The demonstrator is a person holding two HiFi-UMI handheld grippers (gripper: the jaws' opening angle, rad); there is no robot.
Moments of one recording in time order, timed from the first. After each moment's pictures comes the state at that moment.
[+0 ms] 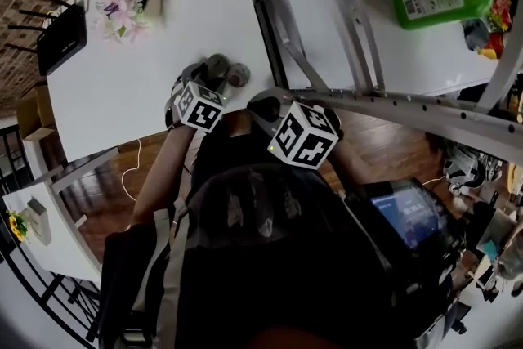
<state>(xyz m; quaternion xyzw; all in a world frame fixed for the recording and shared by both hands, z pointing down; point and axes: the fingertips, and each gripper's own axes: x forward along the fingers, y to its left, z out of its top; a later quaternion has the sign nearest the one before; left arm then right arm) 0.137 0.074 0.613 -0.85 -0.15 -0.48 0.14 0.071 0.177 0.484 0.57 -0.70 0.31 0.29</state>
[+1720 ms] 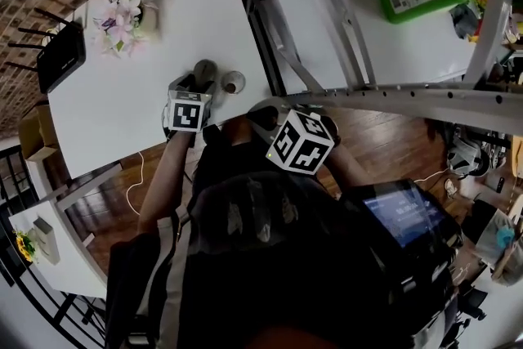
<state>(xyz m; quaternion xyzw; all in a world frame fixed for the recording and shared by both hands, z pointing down) 0.134 0.040 0.612 -0.88 -0.08 -0.48 0.01 0.061 0.180 0.486 0.60 -0.67 0.33 0.29</state>
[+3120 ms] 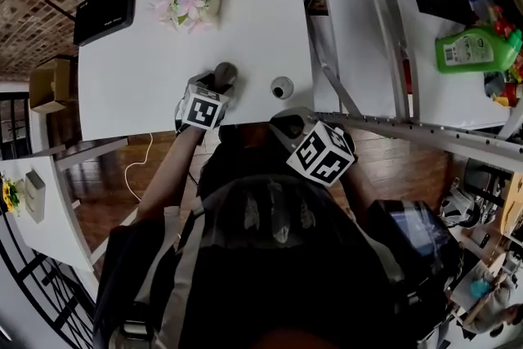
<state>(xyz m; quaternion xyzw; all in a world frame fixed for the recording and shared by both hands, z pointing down) 0.087 -0.025 0.613 -0.88 -0.07 -0.48 0.00 0.038 0.131 0.484 0.57 -0.69 0.33 0.30</state>
